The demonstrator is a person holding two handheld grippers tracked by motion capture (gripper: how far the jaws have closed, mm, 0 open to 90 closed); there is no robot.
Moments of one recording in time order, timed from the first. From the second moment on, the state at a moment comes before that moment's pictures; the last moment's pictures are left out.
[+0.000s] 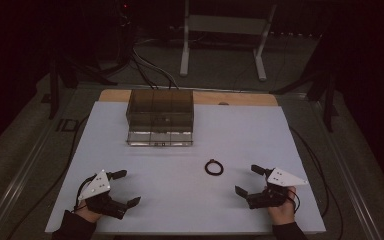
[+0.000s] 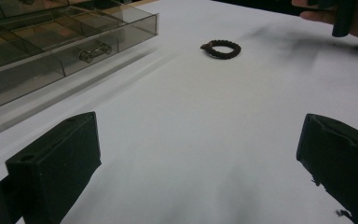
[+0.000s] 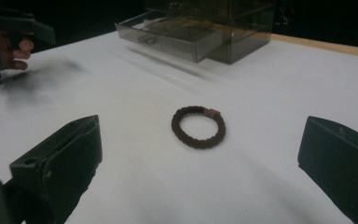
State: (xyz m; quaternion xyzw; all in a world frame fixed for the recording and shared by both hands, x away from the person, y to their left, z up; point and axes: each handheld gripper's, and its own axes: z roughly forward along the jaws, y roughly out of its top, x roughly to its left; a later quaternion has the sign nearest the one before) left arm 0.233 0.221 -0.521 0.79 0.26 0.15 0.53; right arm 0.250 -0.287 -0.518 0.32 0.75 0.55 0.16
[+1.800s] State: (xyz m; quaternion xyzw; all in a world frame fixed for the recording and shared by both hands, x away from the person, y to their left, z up) left arm 0.274 0.169 -0.467 0.82 0.20 0.10 0.52; right arm 0.249 -0.281 -0.517 0.32 0.76 0.55 0.16
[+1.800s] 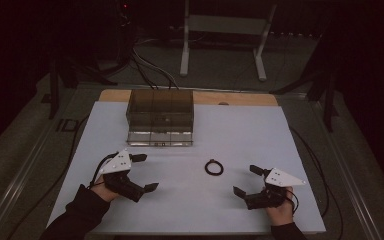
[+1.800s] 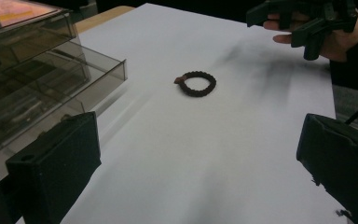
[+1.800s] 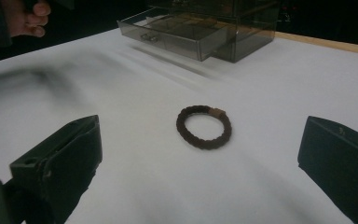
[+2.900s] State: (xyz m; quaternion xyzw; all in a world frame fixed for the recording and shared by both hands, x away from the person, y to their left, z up) left arm 0.312 0.102 -0.456 0.84 0.17 0.07 0.51; right arm 0.248 -0.282 -0.516 0.32 0.76 0.55 0.16
